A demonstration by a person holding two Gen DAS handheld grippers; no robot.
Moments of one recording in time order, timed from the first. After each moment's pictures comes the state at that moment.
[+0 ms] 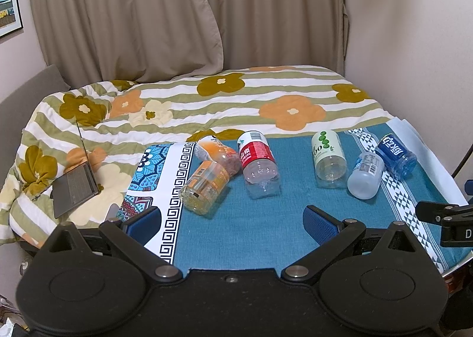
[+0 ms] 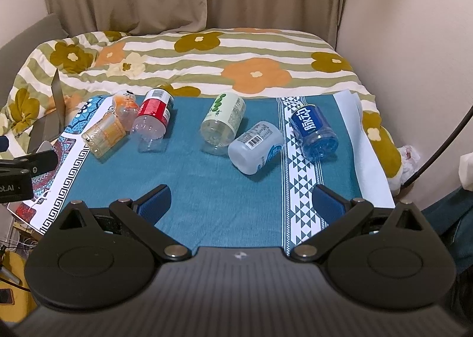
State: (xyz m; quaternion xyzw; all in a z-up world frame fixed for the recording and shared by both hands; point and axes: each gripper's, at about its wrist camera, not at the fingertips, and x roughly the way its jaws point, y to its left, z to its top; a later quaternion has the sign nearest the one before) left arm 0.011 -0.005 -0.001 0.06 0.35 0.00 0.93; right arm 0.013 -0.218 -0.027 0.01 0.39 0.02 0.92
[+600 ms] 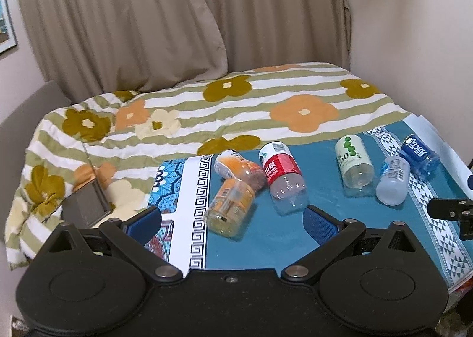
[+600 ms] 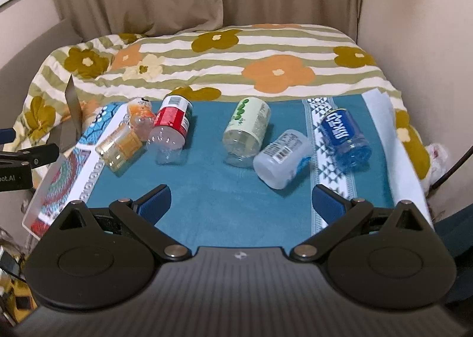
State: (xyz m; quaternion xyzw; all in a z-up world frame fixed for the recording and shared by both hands) left arm 0.056 0.025 0.004 0.10 0.35 0.00 0.93; right arm 0.056 -0.211 -0.033 0.05 0.40 0.06 0.92
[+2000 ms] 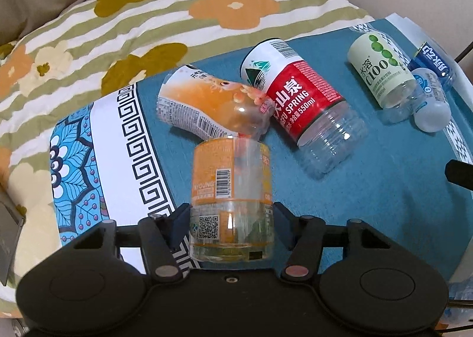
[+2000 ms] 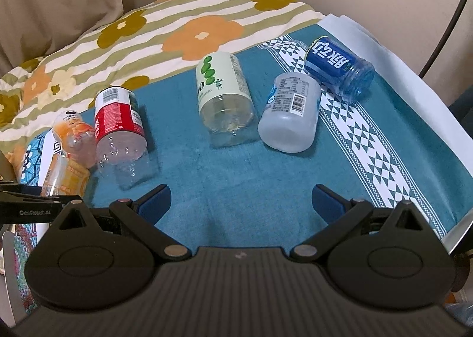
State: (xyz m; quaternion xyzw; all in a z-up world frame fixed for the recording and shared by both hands) left arm 0.235 0.076 -0.123 0.14 0.54 -0.20 0.80; right arm 0.125 -0.136 -0.102 0.14 0.46 -0.16 0.86
